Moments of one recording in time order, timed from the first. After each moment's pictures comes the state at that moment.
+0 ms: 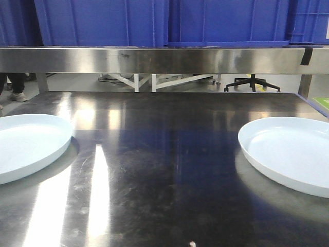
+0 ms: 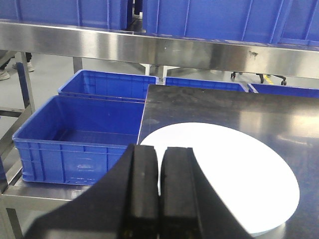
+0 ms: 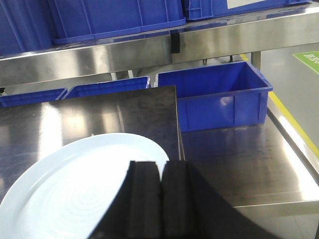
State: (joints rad) left arm -0.08 0.00 0.01 0.04 0.17 -0.09; right arm -0.05 -0.01 0.03 -0.10 0.15 0.29
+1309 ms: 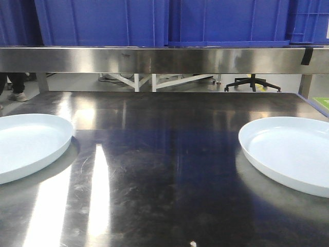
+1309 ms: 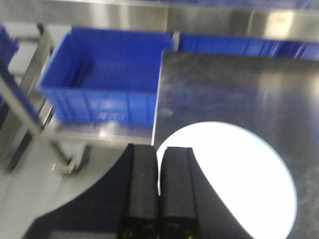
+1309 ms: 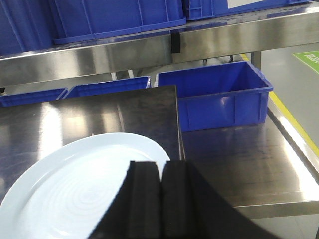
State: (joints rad) left arm -0.08 0.77 -0.80 0.11 0.68 -0.09; right arm -0.05 -0.01 0.03 -0.10 0.15 0.29
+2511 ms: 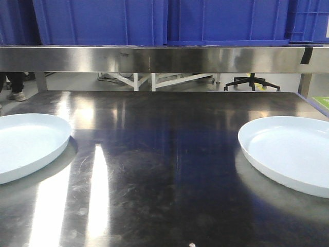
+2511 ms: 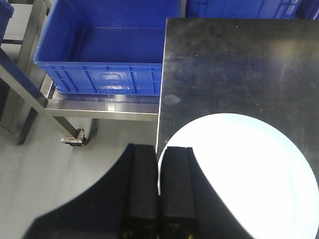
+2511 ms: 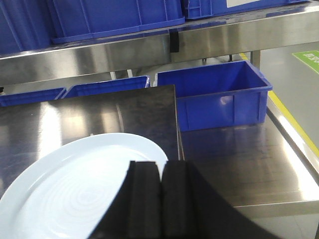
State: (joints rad) left arm -0.08 0.98 -0.90 0.12 0.69 -0.08; right arm -0.05 -0.01 0.03 -0.10 0.14 0.29
